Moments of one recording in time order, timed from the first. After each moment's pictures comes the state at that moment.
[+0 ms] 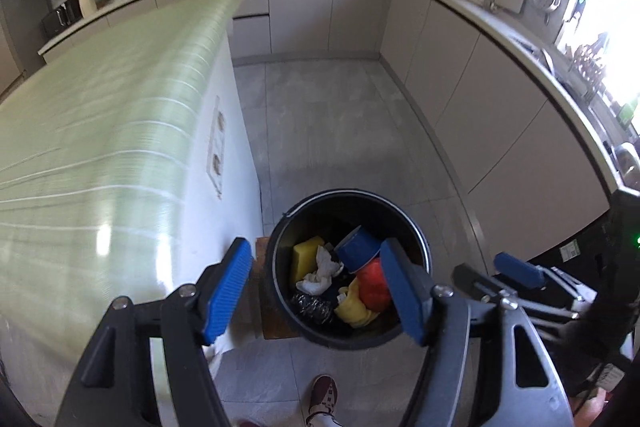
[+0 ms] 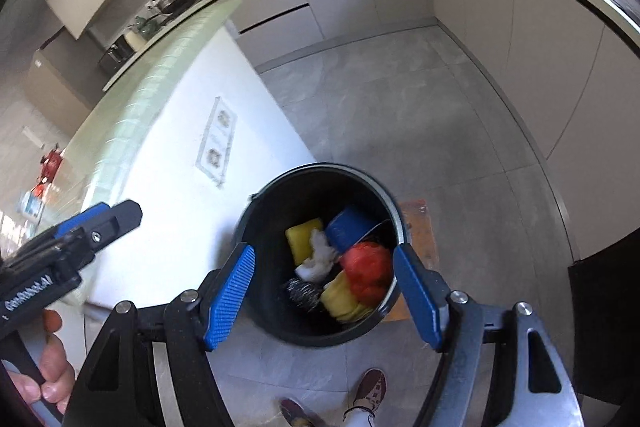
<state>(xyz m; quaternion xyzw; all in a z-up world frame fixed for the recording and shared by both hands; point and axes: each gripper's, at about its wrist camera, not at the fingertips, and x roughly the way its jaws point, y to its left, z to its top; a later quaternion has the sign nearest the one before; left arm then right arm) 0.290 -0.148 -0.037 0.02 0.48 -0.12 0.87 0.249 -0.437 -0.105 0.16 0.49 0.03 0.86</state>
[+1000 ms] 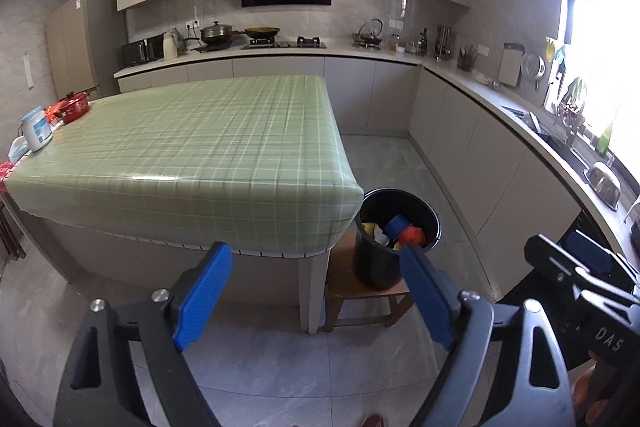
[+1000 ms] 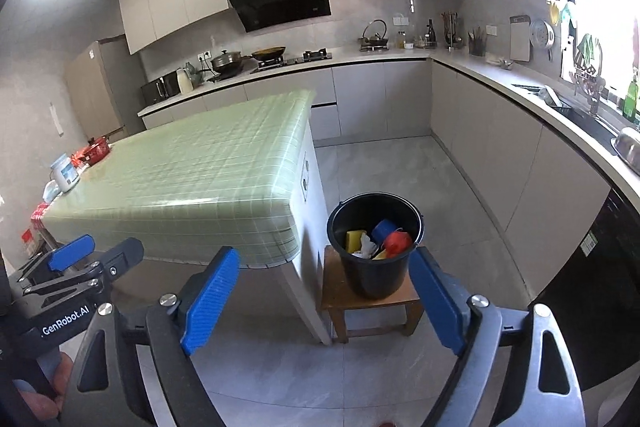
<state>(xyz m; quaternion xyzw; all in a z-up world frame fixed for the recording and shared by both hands) 0.016 0.018 0.048 -0.01 0.34 -0.06 0.94 -0.085 -0.243 0.073 0.06 0.32 0.00 0.95</state>
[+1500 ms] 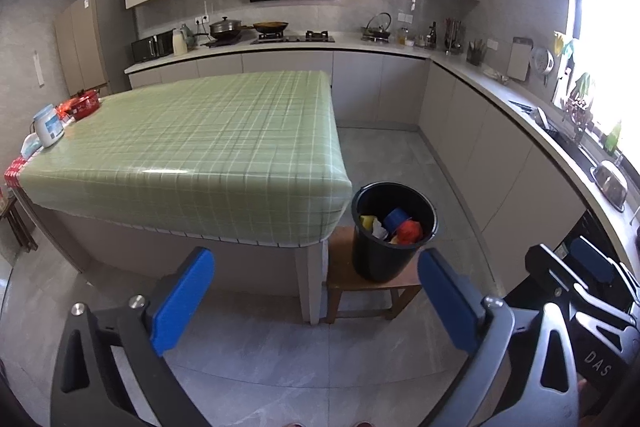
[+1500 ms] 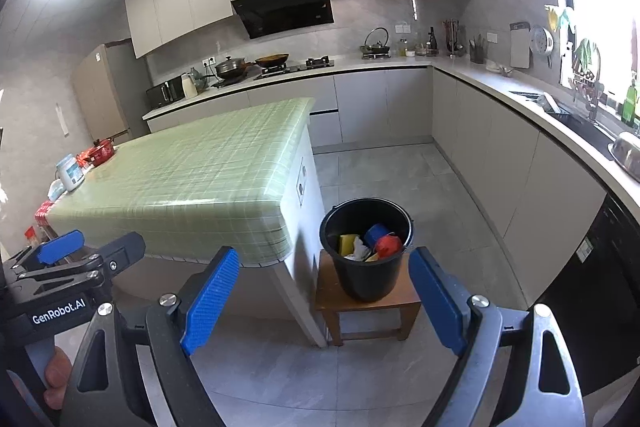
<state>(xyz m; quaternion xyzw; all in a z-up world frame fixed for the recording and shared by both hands) -0.004 -0.022 0.048 -0.01 0.35 -0.03 0.94 -0.105 -0.274 0.078 0.06 0.30 0.01 0.95</state>
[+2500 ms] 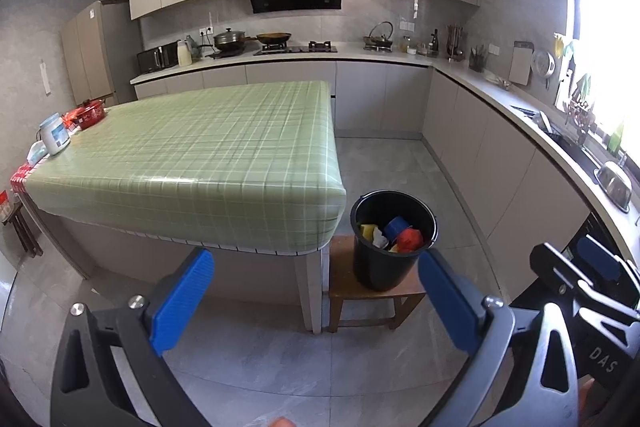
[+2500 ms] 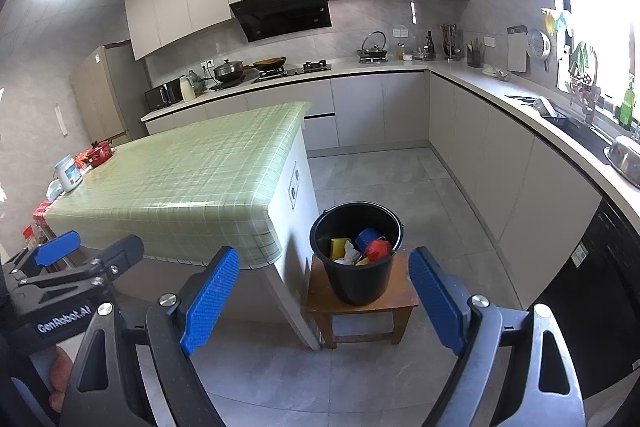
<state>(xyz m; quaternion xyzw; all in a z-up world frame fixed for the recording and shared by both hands) -0.020 -0.047 0.059 0.00 0.33 -0.01 0.94 -0.112 -0.291 0.082 0.05 0.30 0.00 0.95</state>
